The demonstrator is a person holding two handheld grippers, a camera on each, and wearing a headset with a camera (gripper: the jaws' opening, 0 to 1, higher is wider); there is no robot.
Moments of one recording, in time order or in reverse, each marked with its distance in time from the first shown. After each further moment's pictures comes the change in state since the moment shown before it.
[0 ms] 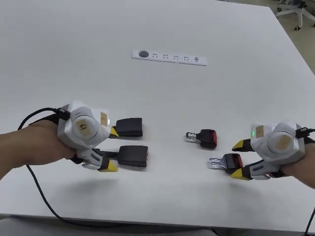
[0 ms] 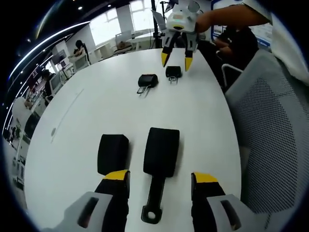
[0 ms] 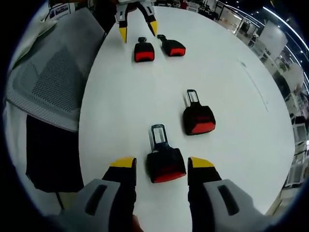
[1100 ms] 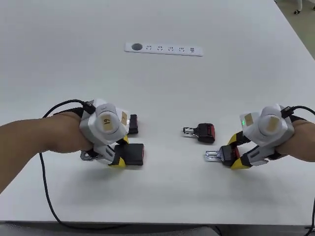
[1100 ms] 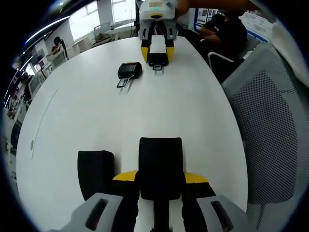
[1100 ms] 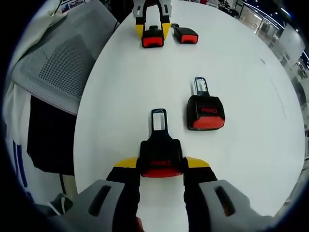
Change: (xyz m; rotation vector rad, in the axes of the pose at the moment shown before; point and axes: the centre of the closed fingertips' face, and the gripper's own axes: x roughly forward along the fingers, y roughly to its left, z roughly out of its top) left arm 0.040 -0.005 0.007 0.071 0.086 -0.170; right arm 0.023 -0.008 -0.015 -0.071 0.030 0.154
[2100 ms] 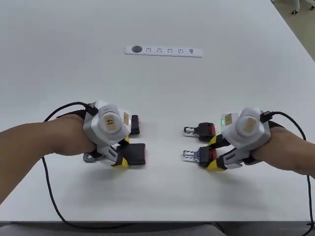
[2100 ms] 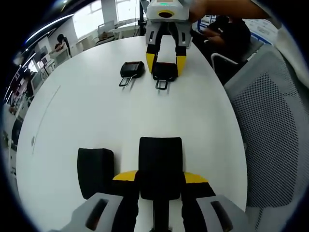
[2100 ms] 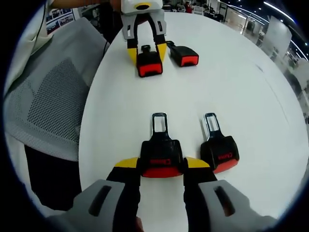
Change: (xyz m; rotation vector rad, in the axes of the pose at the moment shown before) left arm 0.003 0.003 -0.008 -0.032 0.008 0.019; right arm 0.024 0.016 0.073 0.107 -0.142 -0.034
